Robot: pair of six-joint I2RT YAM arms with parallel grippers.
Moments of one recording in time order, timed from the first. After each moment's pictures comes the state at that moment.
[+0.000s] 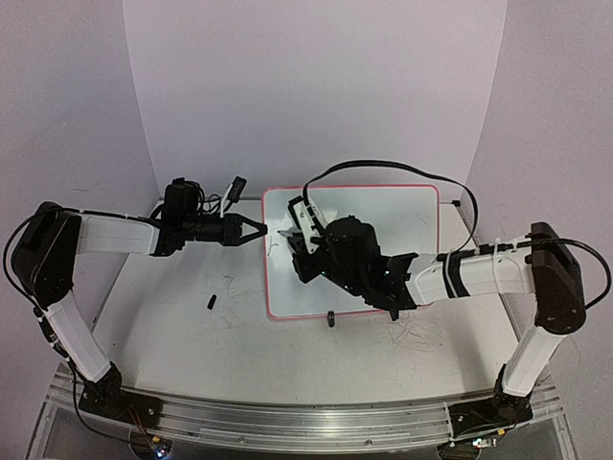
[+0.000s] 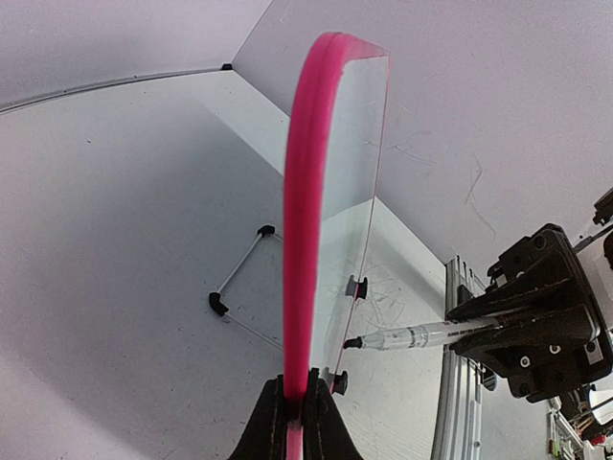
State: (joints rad) left arm -0.45 1.69 1.01 0.35 0.85 -0.34; right arm 1.06 1.77 1.15 0.37 0.39 -0.01
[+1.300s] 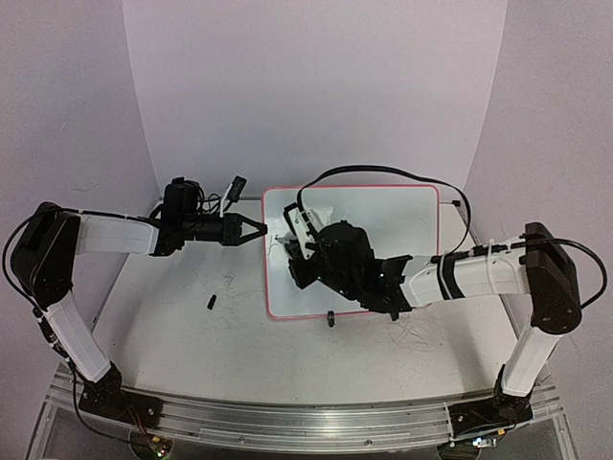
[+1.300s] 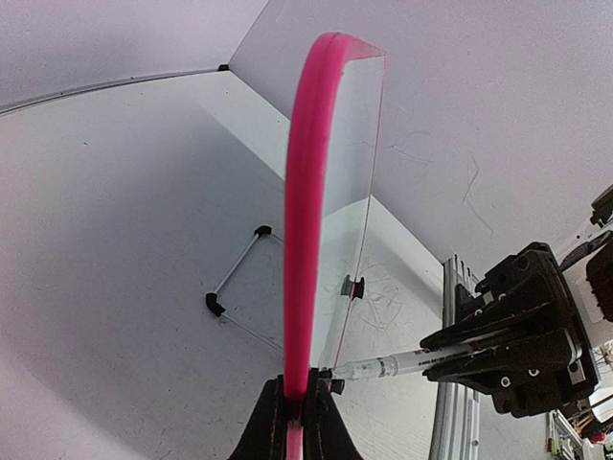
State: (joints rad) left arm -0.45 1.69 1.01 0.35 0.85 -0.34; right arm 1.07 1.80 1.17 0.33 0.40 0.02
